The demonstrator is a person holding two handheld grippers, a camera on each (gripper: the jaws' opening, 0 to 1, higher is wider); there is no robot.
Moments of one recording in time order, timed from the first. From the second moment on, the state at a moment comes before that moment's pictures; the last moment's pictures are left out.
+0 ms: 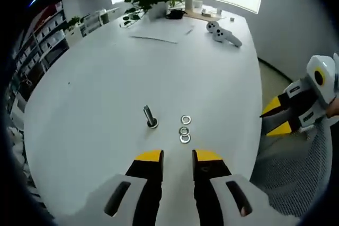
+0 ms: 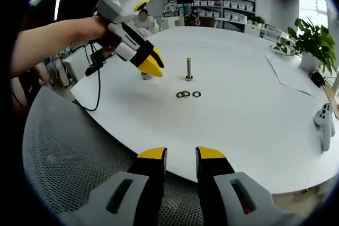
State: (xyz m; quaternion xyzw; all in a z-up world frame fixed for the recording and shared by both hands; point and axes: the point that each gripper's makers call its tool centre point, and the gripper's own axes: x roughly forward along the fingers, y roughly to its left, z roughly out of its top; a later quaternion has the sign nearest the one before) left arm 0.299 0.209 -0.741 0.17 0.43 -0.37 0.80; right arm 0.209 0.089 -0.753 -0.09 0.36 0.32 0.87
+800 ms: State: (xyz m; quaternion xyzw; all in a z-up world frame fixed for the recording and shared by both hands) left arm 0.288 0.192 -0.765 0.15 0.45 -0.38 0.79; right arm 0.210 0.089 -0.752 -0.09 0.36 0.32 0.87
